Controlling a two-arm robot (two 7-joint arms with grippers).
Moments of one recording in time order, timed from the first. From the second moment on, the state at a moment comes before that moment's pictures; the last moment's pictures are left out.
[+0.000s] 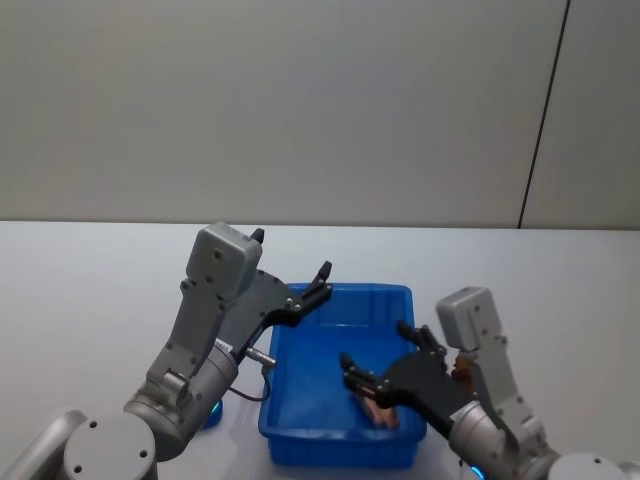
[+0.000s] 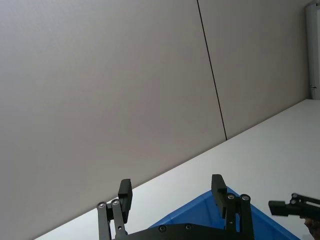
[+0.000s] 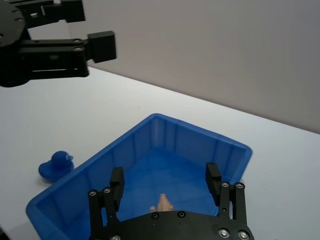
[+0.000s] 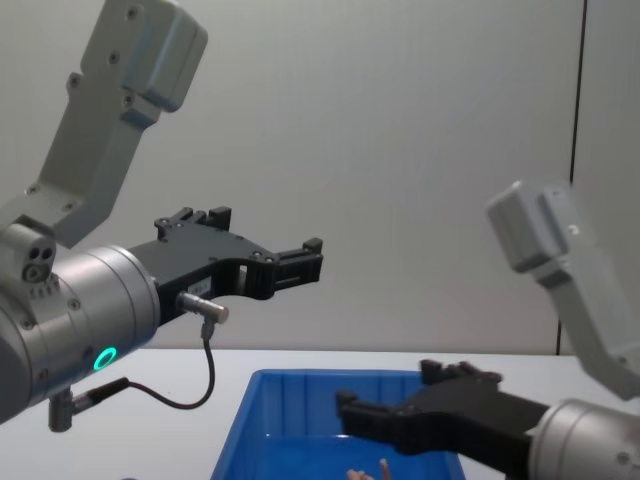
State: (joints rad) left arm -0.24 0.38 0.45 -1.63 -0.20 0.01 -0.01; right arm 0.14 0.09 -0.35 -1.44 0.07 0.08 0.27
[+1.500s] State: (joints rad) left arm -0.24 0.38 0.45 -1.63 -0.20 0.01 -0.01; right arm 0.00 0.17 -0.29 -1.57 0.07 0.19 0.00
